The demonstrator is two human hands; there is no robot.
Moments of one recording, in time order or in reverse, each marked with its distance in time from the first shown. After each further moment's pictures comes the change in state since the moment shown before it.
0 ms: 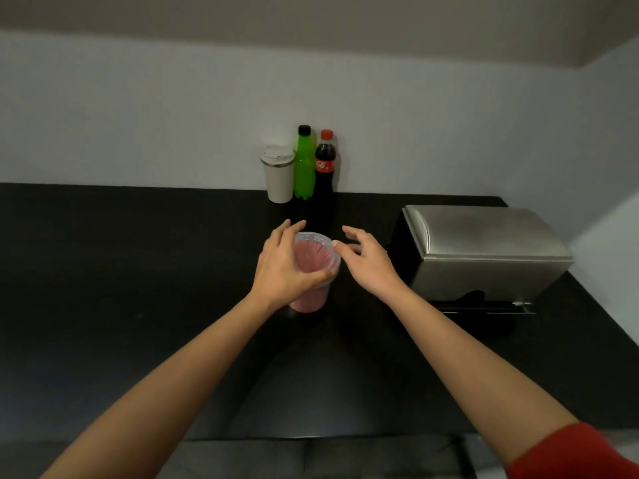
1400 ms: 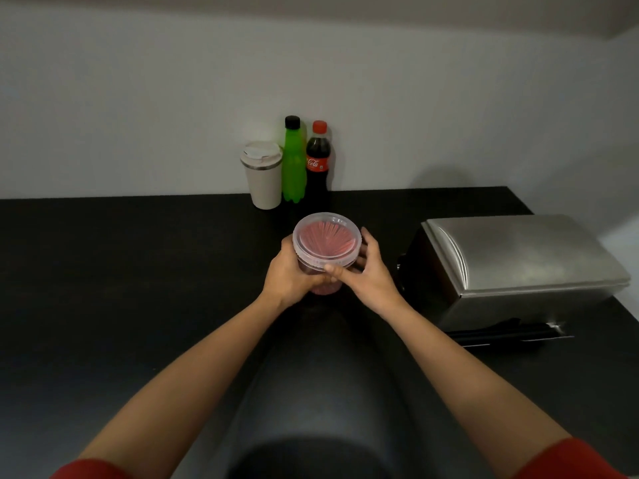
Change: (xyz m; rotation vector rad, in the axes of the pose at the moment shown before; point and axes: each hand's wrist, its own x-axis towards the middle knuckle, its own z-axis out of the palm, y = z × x) left_hand 0.096 -0.065 0.052 -0.319 -0.160 -0.097; right_hand 0.064 0.045 0.026 0.254 0.012 0.130
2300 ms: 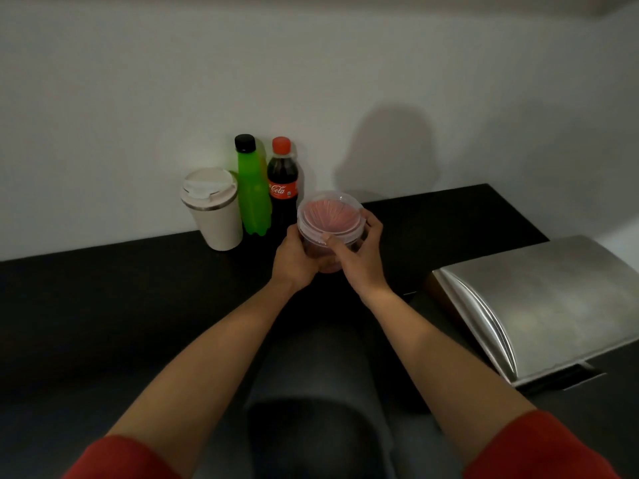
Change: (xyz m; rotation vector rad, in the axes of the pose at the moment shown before) left_hand 0.154 -0.002 0.043 -0.104 -0.144 -0.047; right_hand 0.135 0.003 -0.011 0.209 0.390 -0.110
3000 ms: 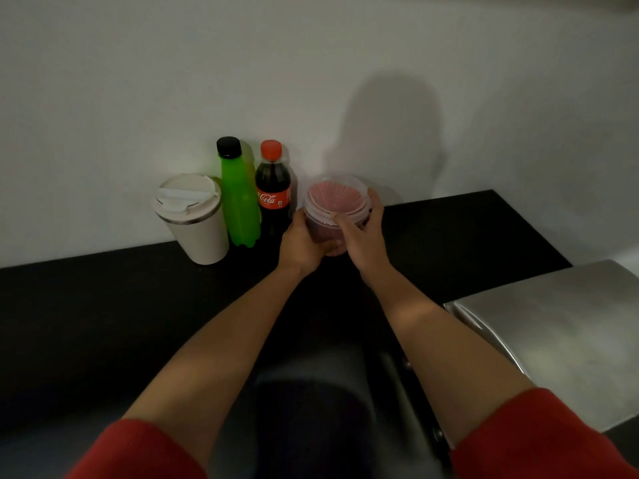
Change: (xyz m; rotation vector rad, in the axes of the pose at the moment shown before) left_hand 0.064 0.009 0.023 0.044 0.058 0.015; right_hand 0.069 -0.001 -0.003 -0.015 0.044 0.115
